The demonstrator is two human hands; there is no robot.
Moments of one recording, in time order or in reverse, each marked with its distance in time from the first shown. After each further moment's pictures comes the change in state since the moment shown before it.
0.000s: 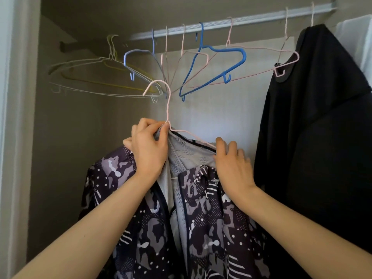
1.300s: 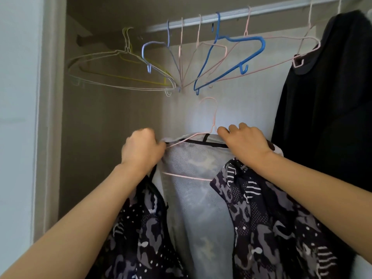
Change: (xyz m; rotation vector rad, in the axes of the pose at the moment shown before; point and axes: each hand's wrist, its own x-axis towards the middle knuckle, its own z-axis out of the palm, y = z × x) left_hand 0.016 -0.034 -0.050 0.573 -0.472 -0.095; right_hand 0.046 0.010 -0.017 -0.366 0.119 -0.400
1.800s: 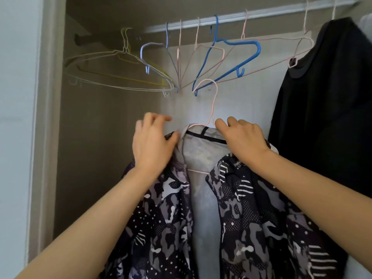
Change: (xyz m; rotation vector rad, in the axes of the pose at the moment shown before) left_hand -0.013 0.029 0.005 -0.265 0.246 0.146; right_hand 0.007 0.004 -0.013 0.225 -0.004 0.121
